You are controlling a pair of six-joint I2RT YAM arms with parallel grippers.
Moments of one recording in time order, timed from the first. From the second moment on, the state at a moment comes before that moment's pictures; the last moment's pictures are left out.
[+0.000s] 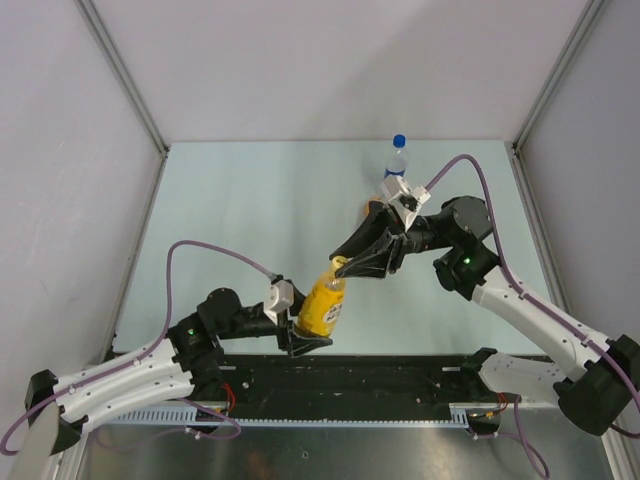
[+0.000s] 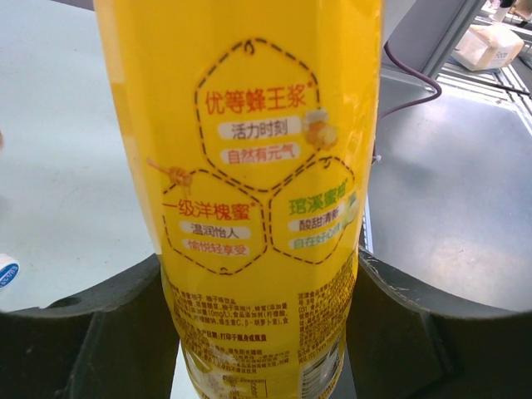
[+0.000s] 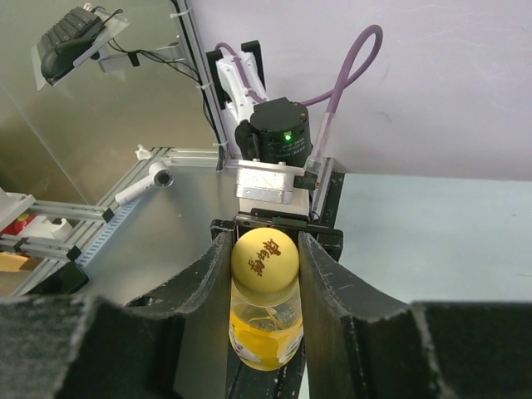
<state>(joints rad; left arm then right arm) -1.03 0.57 0.36 0.18 0.45 -0.18 0.68 1.11 0.97 0.55 -1.12 0.49</state>
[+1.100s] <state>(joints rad) -1.04 0.71 0.43 0.06 0.02 -0.08 0.66 0.95 0.95 0.36 -0.62 0.54</state>
